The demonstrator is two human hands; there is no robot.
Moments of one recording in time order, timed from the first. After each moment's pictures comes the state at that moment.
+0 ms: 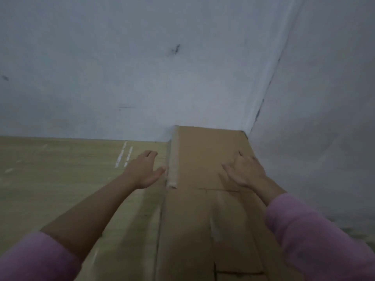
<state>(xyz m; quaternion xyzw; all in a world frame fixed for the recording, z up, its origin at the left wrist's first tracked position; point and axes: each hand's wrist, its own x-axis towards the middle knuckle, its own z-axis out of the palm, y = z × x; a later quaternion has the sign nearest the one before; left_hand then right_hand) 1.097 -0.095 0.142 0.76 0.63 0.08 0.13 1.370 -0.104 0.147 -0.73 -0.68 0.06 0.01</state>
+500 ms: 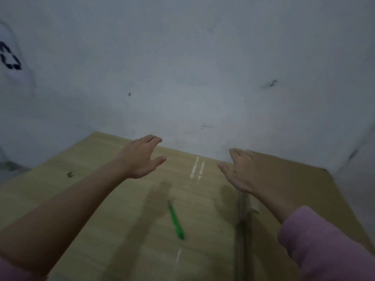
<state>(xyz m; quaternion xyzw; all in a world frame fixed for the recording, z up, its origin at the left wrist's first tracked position) 0.865 -0.175 0.225 0.73 0.67 0.13 -0.02 1.128 -0.116 0.200 -0.56 -0.82 -0.01 0.12</state>
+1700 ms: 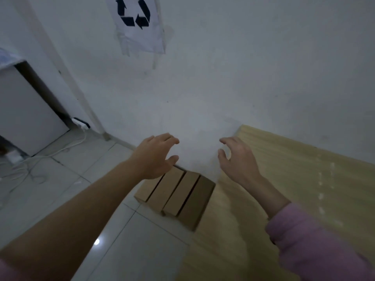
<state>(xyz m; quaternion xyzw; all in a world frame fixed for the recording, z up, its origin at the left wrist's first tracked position) 0.161 -0.108 0.135 0.68 0.73 0.04 0.07 0.355 -0.011 0.077 -0.44 -0.83 0.17 0.29</state>
